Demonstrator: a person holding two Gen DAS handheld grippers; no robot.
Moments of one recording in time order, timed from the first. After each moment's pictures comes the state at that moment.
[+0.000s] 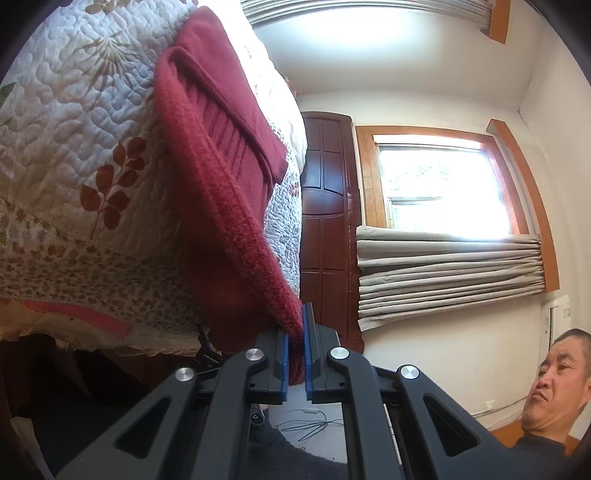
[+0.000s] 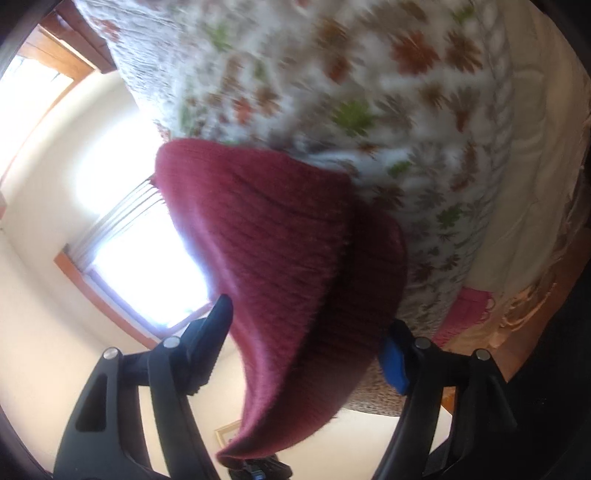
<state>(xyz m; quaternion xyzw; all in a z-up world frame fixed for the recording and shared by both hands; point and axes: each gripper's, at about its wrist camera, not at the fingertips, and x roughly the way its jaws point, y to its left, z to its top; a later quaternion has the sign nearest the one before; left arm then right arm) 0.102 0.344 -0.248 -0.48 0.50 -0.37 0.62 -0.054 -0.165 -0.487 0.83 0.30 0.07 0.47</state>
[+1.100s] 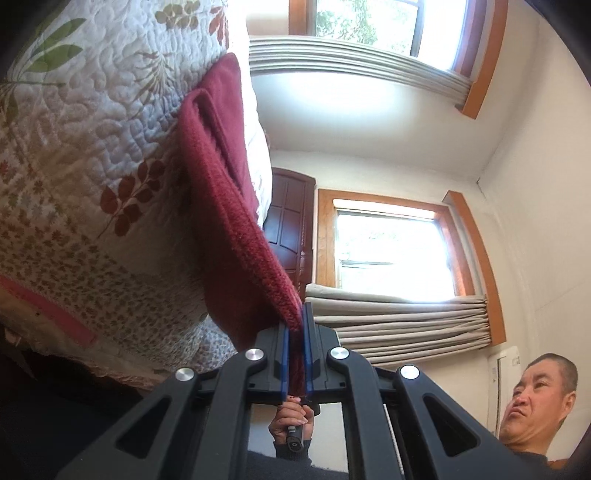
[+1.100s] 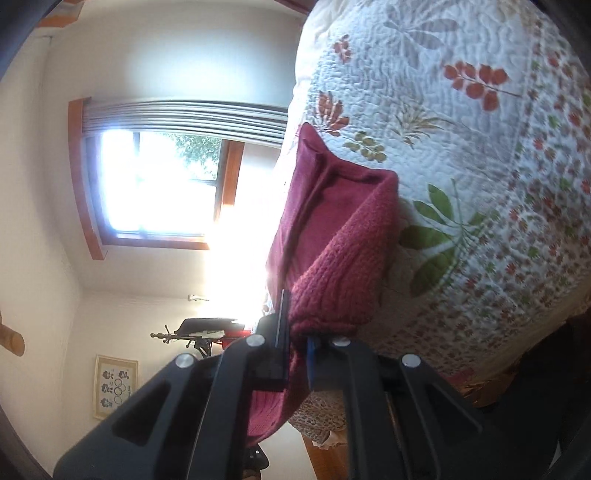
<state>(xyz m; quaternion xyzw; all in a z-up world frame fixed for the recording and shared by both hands) 0.072 0.394 -0.283 -0.63 0.36 -0.35 0.59 0.030 -0.222 -0.219 0.60 0.34 0.11 0.71</state>
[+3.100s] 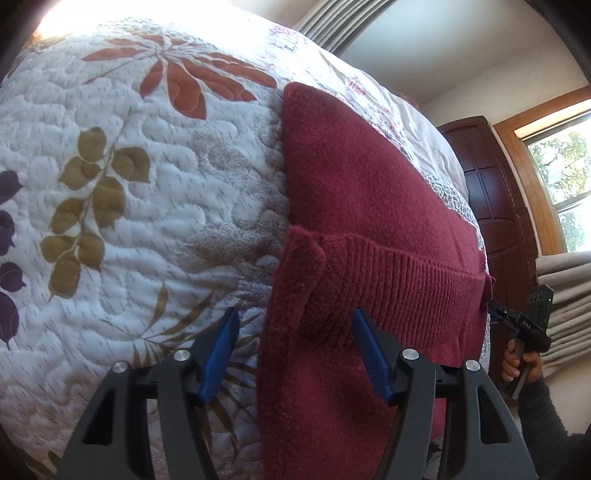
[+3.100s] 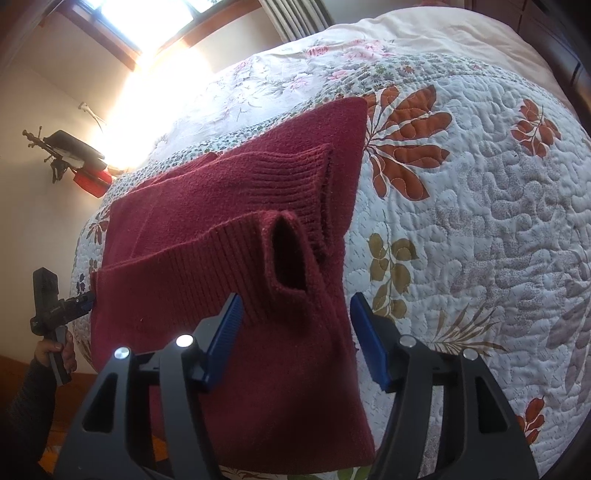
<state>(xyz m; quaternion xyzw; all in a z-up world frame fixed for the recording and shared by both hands) 0.351 0.364 -0.307 -0.24 0.58 -0.15 0.77 0.341 -0.189 -0.279 0.16 0.57 0.15 0.79</state>
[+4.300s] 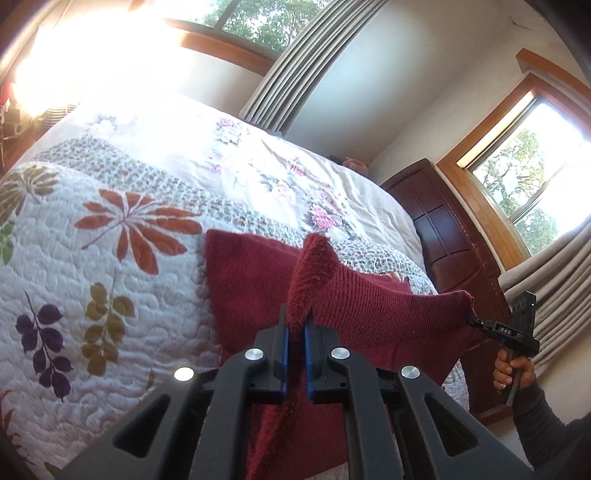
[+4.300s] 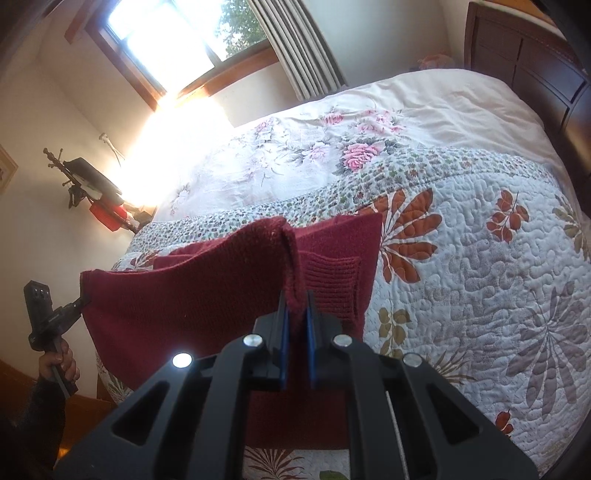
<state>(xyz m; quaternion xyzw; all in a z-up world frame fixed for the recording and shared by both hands) 0.351 0.366 -0.165 -0.22 0.42 -0.20 0.86 0.340 -0.198 -0.158 0.17 0.48 0.15 0.85</state>
